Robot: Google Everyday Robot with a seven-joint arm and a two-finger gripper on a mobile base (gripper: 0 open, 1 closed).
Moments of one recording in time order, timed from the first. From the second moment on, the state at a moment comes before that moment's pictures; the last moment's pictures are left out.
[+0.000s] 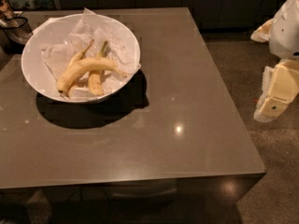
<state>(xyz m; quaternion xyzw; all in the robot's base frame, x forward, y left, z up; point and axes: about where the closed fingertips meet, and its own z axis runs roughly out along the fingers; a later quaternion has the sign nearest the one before) 0.438 -0.217 0.976 -0.60 0.78 -0.03 0.16</state>
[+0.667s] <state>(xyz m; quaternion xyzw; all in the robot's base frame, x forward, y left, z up) 0.439 -0.206 0.982 -0.62 0.77 -0.05 0.16</state>
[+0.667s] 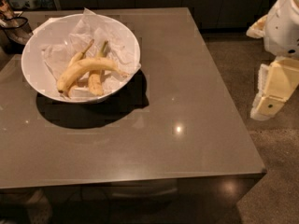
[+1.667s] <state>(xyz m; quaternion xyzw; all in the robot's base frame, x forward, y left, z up) 0.477 -0.116 1.012 -0.69 0.71 -0.06 0.13</state>
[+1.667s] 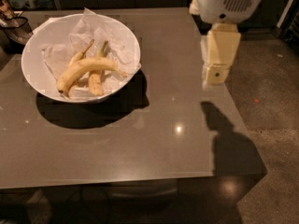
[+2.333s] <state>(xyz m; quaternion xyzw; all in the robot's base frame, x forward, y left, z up) 0.489 -0.094 1.025 -0.70 0.68 -0.06 0.18</state>
